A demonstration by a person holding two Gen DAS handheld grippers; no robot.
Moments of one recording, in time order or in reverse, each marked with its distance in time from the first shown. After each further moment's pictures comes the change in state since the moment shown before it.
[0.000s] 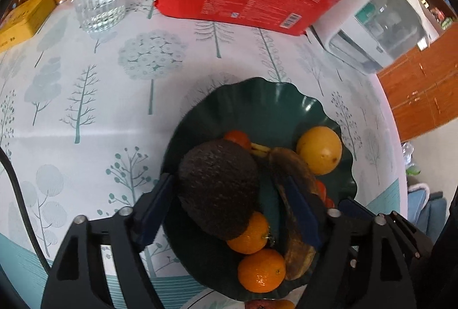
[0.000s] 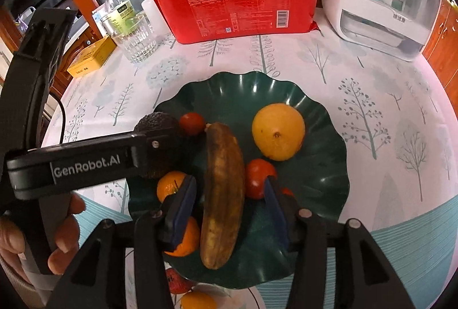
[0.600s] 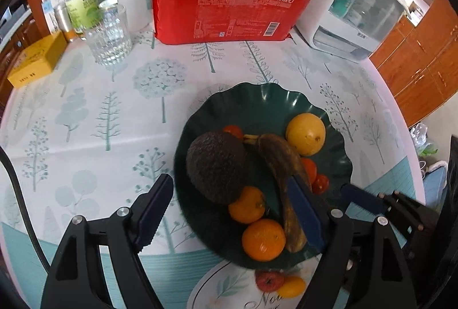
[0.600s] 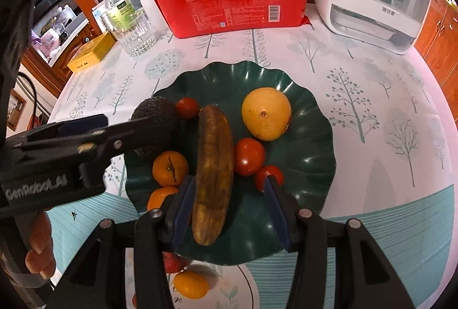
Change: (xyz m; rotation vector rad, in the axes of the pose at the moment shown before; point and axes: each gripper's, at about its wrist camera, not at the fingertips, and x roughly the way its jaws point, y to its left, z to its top) left arm -0.056 -0.020 -0.026 0.131 -0.075 0.099; right arm -0.020 -0.004 -0.018 0.000 0.000 -0.017
